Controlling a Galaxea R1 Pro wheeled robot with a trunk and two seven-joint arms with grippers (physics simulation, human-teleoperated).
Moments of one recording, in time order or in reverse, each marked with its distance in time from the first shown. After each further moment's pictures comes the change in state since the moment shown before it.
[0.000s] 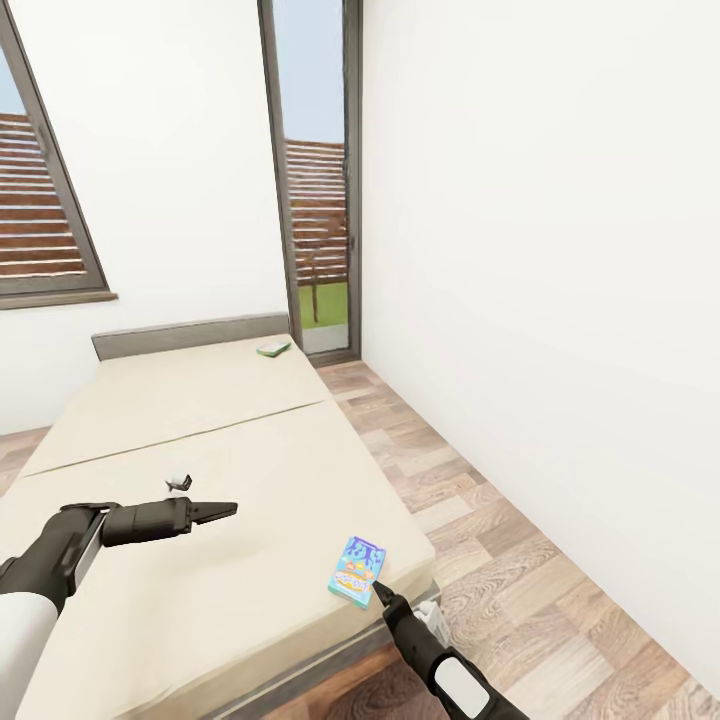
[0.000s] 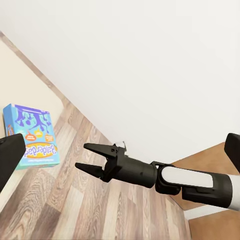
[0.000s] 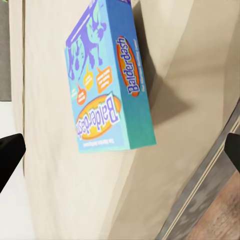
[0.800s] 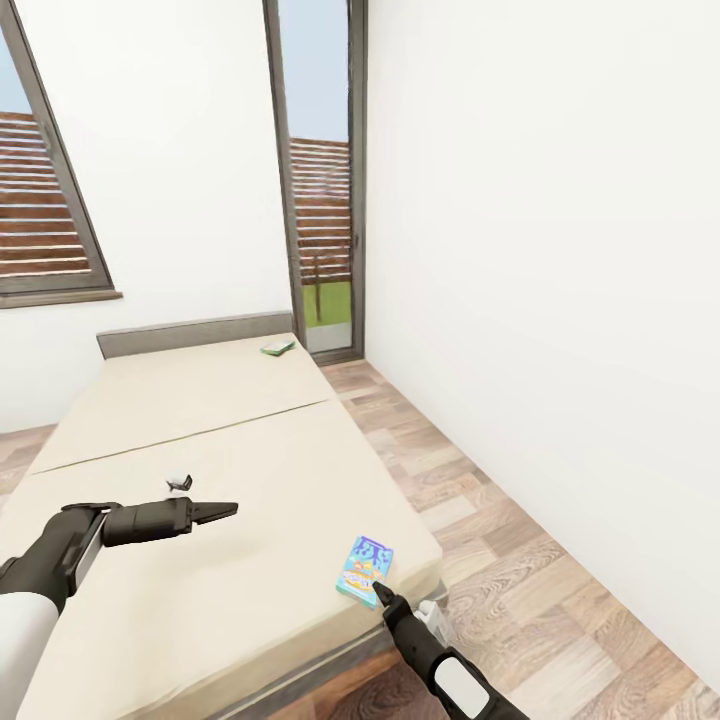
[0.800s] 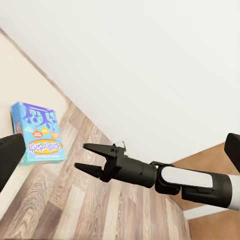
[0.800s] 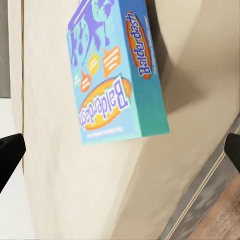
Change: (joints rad) left arm 0.000 -0.001 -0.001 0.000 0.000 0.001 0.000; right arm 0.000 0.000 0.001 0.000 0.000 0.003 0.000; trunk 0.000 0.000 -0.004
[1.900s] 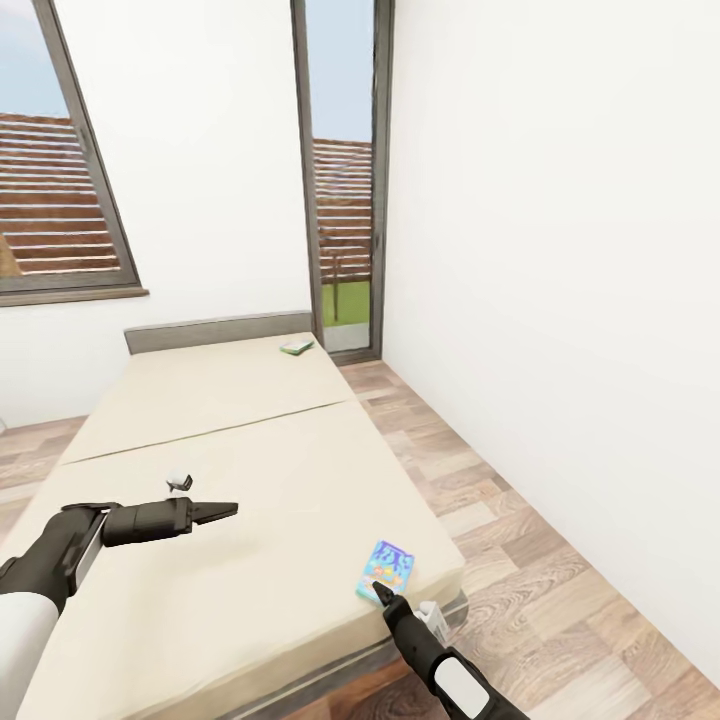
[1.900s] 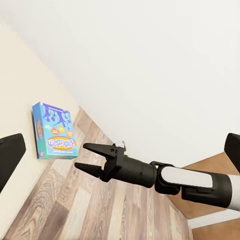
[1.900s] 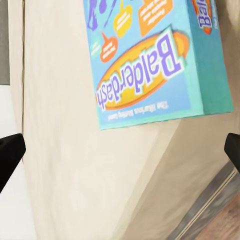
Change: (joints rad) left arm 0.000 0.000 0.000 0.000 0.000 0.000 0.000; right arm 0.000 0.000 -0.001 0.000 0.001 -0.003 0.000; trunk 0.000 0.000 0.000
